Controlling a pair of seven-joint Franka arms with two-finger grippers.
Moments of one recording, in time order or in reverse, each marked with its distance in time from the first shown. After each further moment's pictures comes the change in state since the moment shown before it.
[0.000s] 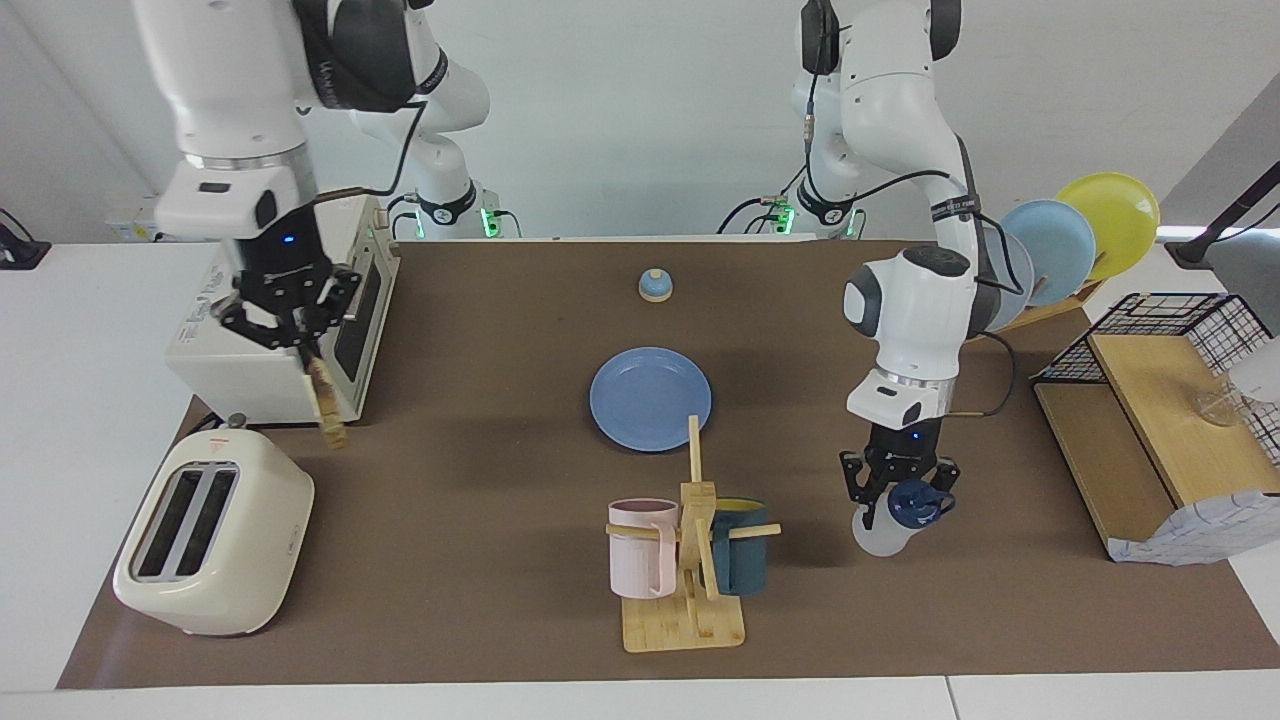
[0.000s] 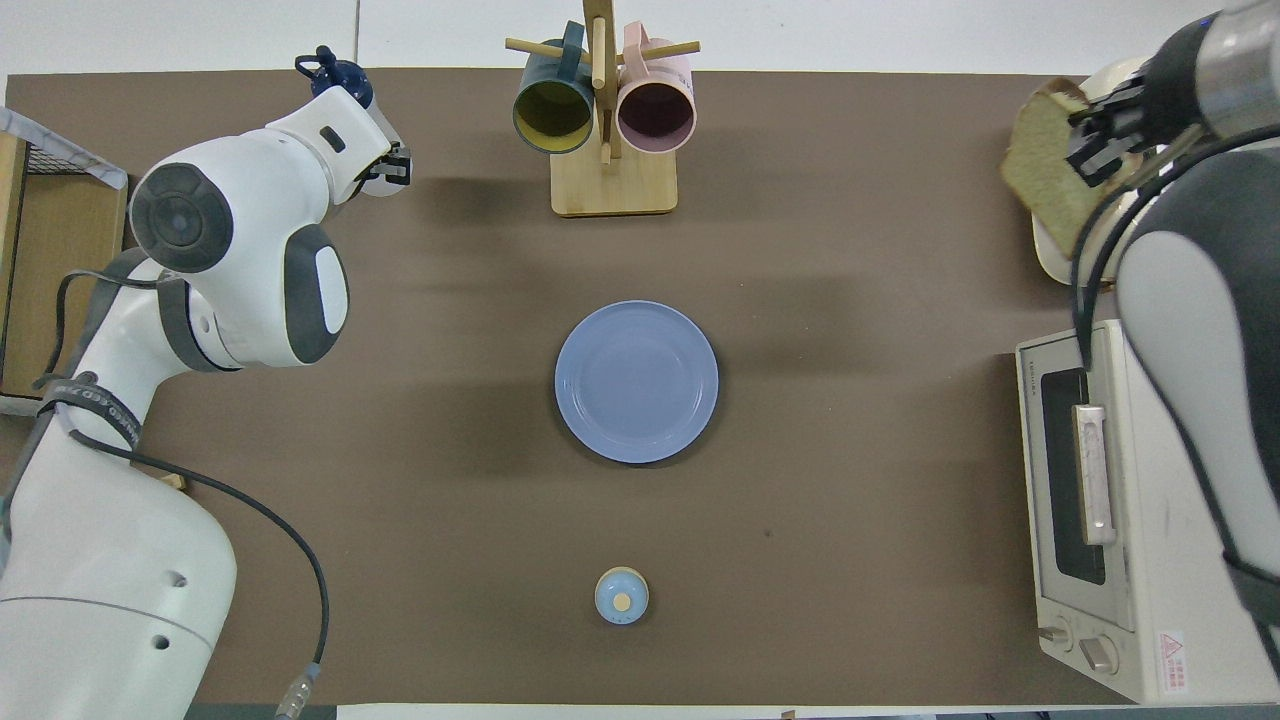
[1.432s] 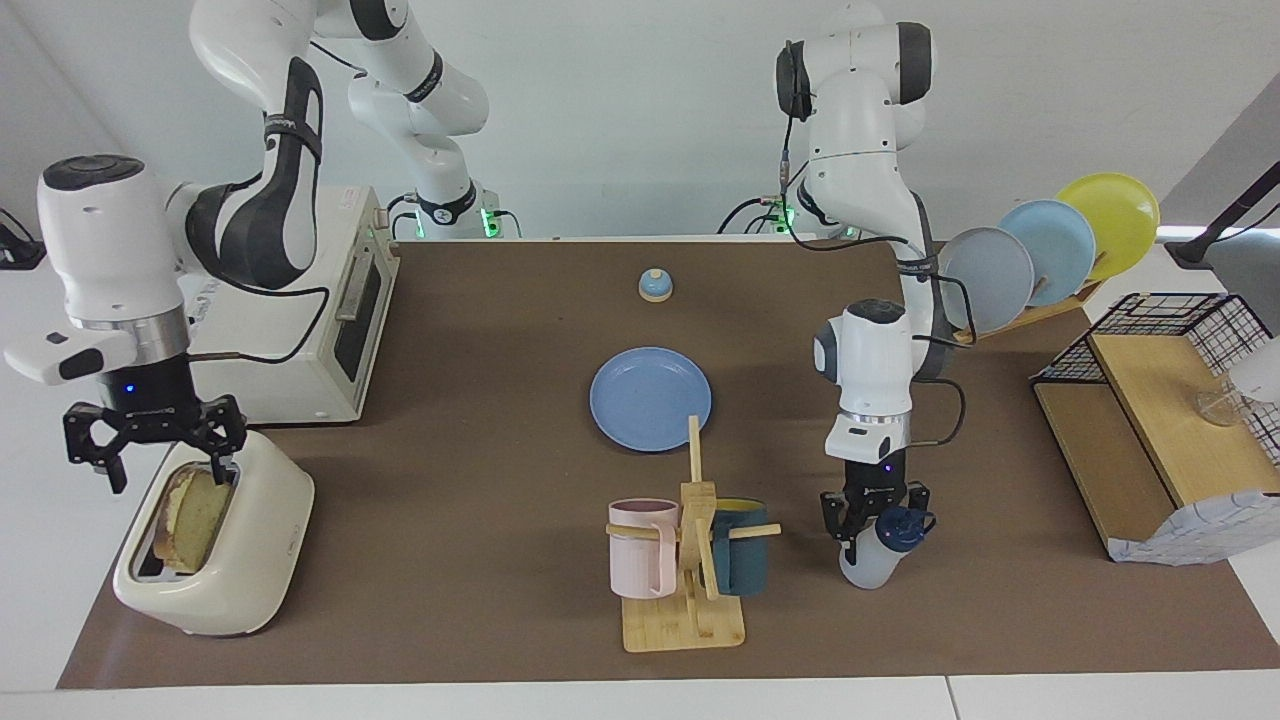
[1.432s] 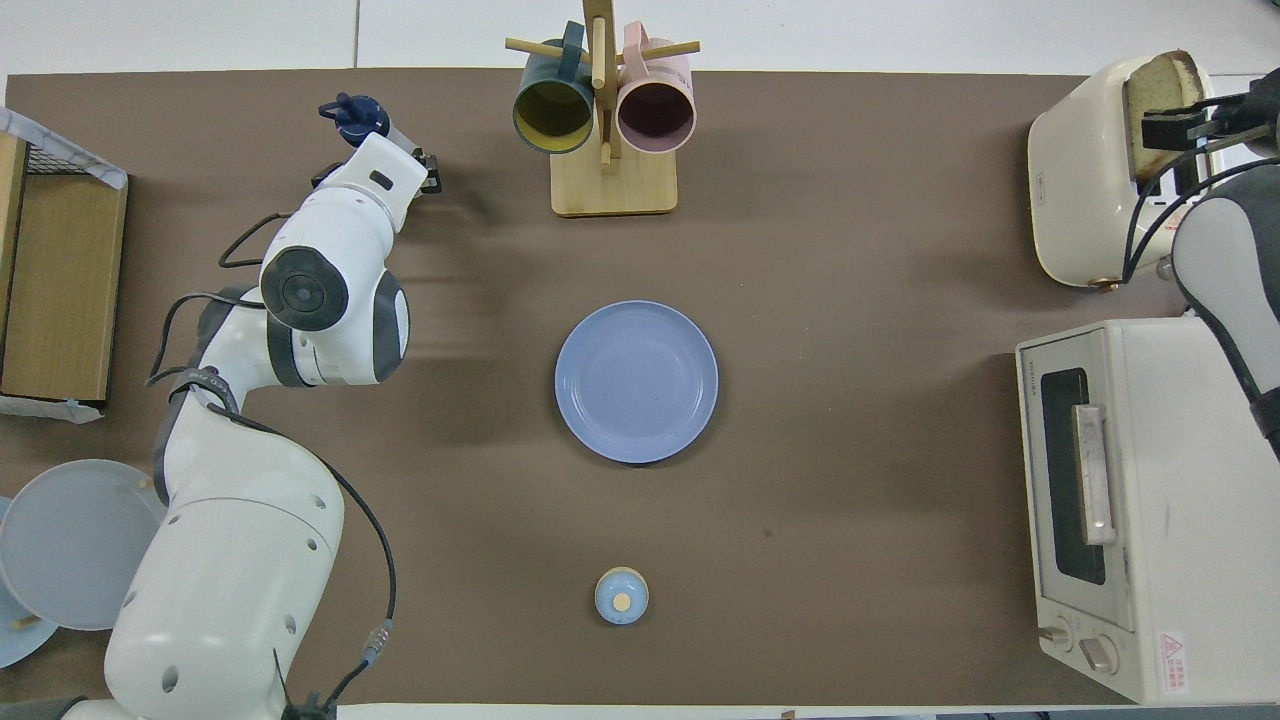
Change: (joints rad) left arm -0.009 0.240 -0.010 -0.038 -0.001 0.426 -0.349; right arm -0.323 0.140 -0.032 -0.276 0.056 0.657 0.147
